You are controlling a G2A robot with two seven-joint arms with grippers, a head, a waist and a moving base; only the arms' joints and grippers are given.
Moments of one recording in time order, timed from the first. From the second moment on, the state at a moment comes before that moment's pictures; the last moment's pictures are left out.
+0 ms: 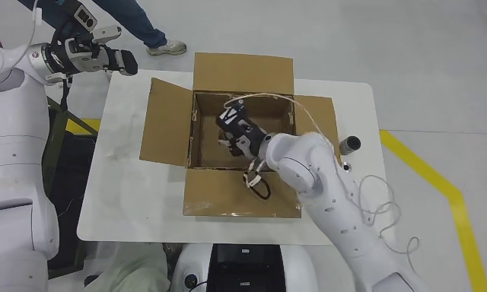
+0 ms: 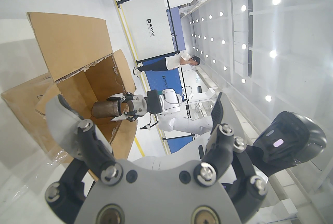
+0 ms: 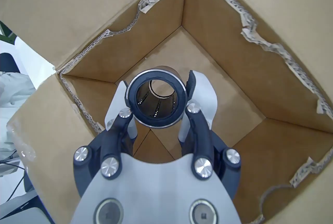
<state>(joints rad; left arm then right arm) 0.59 -0.89 -1.48 -1.00 -0.53 -0.09 -1.53 -1.06 -1.49 0.98 -1.78 -1.16 -0.21 1.00</state>
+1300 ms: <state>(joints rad) 0.59 -0.89 -1.48 -1.00 -0.53 -0.09 -1.53 -1.33 -1.44 1.14 -2.06 -1.22 -0.21 0.91</state>
